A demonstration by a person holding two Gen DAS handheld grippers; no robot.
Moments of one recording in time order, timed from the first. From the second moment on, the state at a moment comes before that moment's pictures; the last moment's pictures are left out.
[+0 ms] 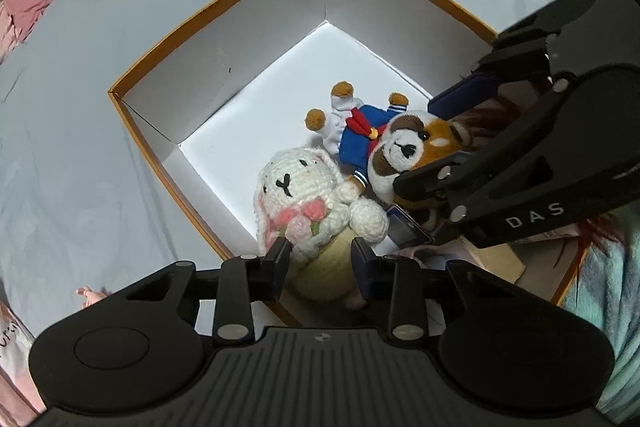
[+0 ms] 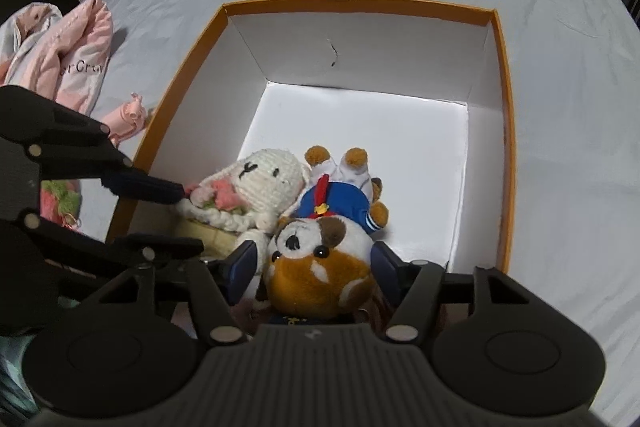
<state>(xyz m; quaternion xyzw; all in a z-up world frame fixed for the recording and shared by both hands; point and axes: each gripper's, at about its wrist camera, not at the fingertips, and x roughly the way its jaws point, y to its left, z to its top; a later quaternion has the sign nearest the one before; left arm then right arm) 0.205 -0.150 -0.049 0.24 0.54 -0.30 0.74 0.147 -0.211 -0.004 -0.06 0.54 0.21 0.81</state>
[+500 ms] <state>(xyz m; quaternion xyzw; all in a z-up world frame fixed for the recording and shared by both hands) 0.200 -0.118 -0.017 0.15 0.52 -0.30 0.78 0.162 -0.208 -0.014 -0.06 0.56 0.23 0.79</state>
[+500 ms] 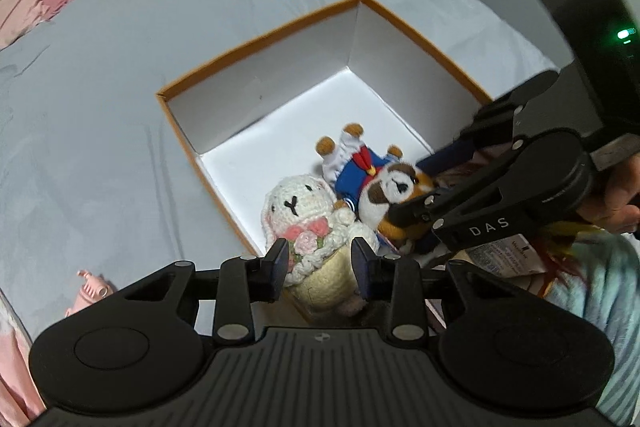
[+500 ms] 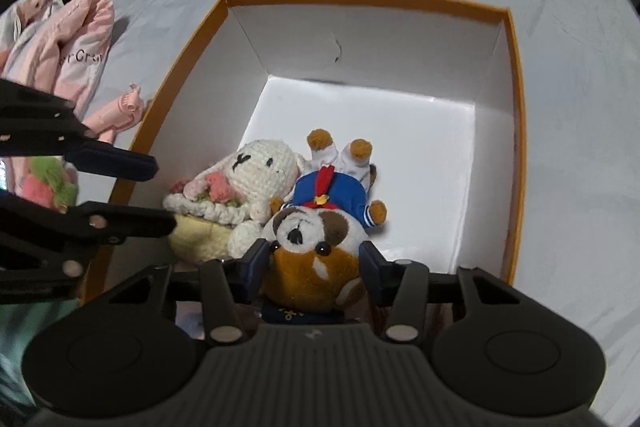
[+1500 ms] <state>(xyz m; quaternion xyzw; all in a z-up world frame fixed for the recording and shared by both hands) 0.172 0.033 0.002 0.03 0.51 -0.20 0.84 0.066 -0.130 0.045 -0.21 0.35 0.27 0.87</state>
